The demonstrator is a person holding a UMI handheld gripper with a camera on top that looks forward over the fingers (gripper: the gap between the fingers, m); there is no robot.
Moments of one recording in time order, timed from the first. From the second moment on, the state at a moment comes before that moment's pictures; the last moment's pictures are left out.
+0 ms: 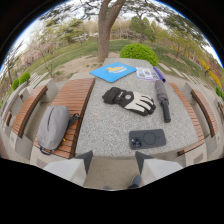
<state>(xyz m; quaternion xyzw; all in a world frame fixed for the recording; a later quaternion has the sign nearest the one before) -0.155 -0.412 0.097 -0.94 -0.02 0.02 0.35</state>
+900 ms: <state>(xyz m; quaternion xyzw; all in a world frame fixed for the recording) -0.028 -0.349 0.014 -0.94 -0.01 0.00 0.33</state>
